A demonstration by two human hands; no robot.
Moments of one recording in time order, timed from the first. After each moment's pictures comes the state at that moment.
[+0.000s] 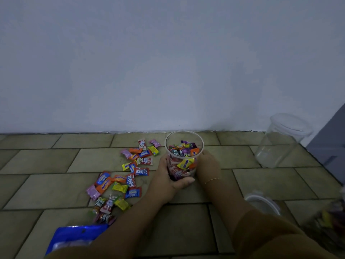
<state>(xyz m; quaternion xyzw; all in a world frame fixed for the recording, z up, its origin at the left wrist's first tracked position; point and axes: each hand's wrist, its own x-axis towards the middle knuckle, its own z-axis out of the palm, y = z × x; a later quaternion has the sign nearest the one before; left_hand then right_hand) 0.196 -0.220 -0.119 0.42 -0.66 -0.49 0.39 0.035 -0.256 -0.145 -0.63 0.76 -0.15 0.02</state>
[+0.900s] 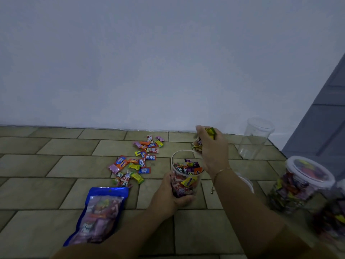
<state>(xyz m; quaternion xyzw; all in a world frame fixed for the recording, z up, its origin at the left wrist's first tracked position) 0.233 -0.108 -0.136 0.43 -0.67 -0.50 0.34 0.103 -0.116 0.004 -0.36 0.51 -0.71 0.33</state>
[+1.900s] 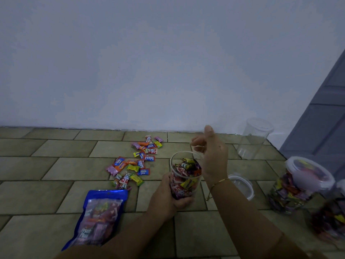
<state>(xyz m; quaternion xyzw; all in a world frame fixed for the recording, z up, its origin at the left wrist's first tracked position) 0.236 -0.109 -0.134 0.46 -0.71 -0.43 0.33 0.112 -0.110 -0.011 -0.38 0.46 -0.75 0.28</state>
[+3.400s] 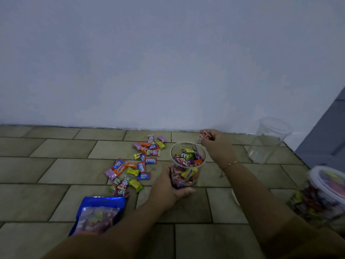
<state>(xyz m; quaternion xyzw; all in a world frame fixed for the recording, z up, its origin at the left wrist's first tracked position) 0.225 -0.162 -0.133 0.49 -0.68 -0.43 0.33 0.050 -0.186 -0.031 -0.53 0.66 -0.48 0.23</state>
